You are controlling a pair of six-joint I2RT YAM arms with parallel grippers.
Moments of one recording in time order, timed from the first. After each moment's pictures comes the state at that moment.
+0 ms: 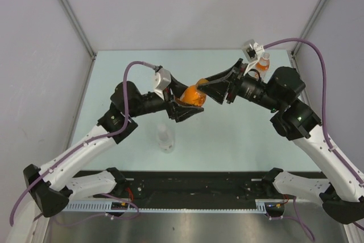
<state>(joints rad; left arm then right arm) -0.77 1.04 1.03 0.17 0.56 -0.20 0.71 1.03 1.36 -0.21 -0.37 0.46</state>
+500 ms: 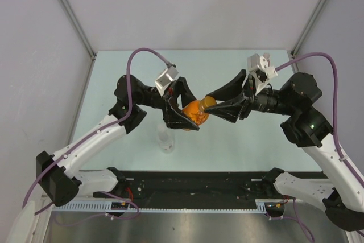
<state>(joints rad) -0.71 1.19 1.08 0.51 1.17 -0.64 0.69 0.95 1.36 -0.21 -0.76 0.21</state>
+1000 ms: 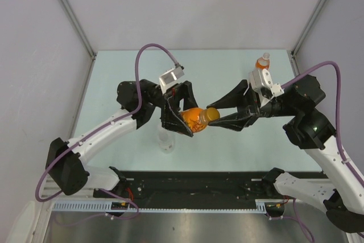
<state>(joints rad) -0.71 1.31 1.08 1.01 1.37 -1.14 0.69 0.93 1.36 -0.23 -0.96 0.05</state>
